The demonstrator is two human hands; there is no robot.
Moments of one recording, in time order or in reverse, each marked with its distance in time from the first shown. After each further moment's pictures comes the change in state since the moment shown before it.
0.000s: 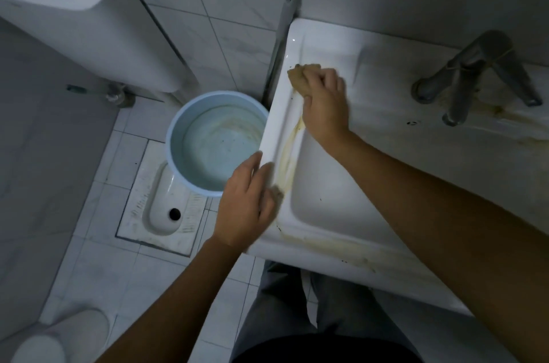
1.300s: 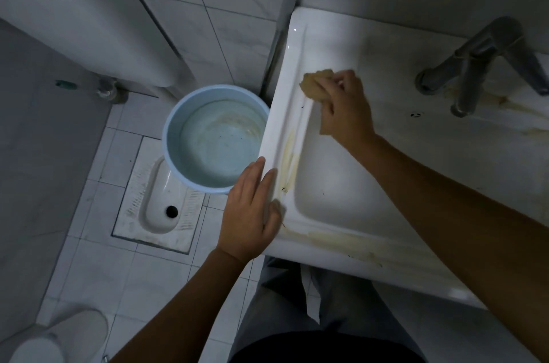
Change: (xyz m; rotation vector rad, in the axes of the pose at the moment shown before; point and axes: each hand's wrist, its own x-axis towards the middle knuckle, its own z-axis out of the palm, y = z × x) left_hand -0.026 -0.006 0.012 -0.031 -0.041 0.023; right_hand -0.023 0.038 -0.013 0.009 -0.076 -0.079
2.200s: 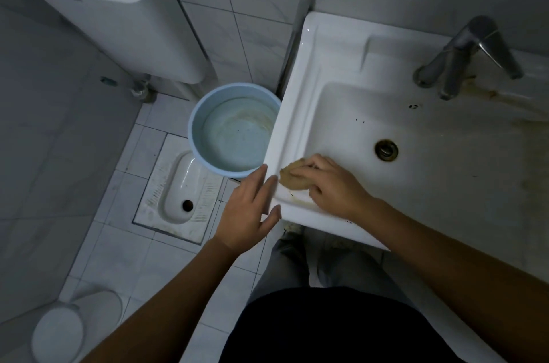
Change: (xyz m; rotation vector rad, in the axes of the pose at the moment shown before) left_hand -0.068 -0.006 -0.017 0.142 -0.070 0.052; right_hand -0.167 -0.053 -0.016 0.155 -0.460 -0.264
